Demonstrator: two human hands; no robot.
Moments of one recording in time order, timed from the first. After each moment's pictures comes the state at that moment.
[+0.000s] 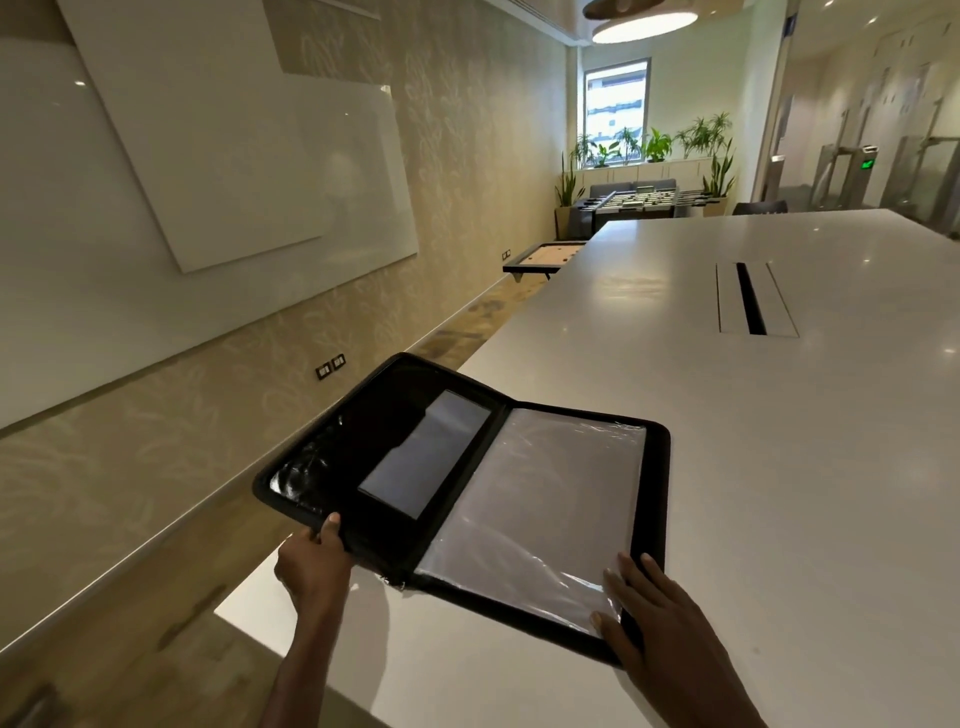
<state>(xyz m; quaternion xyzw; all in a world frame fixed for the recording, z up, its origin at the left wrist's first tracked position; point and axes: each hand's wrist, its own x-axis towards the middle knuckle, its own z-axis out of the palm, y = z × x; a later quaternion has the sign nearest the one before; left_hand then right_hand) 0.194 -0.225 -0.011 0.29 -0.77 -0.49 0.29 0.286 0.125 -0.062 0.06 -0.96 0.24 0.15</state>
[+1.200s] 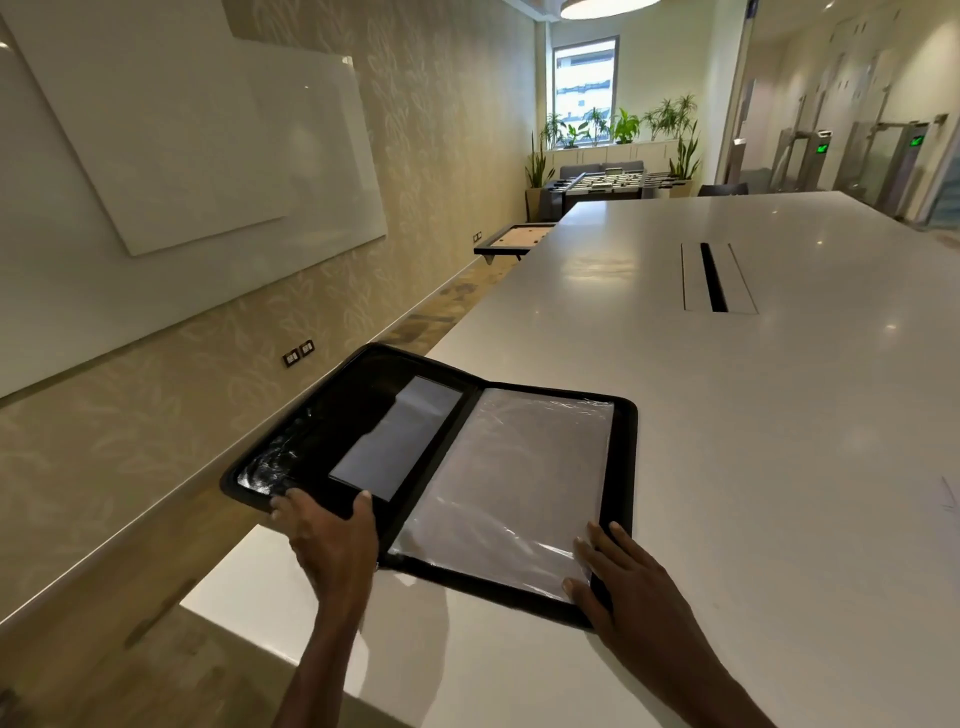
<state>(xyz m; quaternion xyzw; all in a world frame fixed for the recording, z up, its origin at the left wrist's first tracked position) 0.218 -0.161 0.022 0.25 -0.82 -0.44 0.26 0.295 0.125 -0.041 0.06 -0.97 0.22 0.09</state>
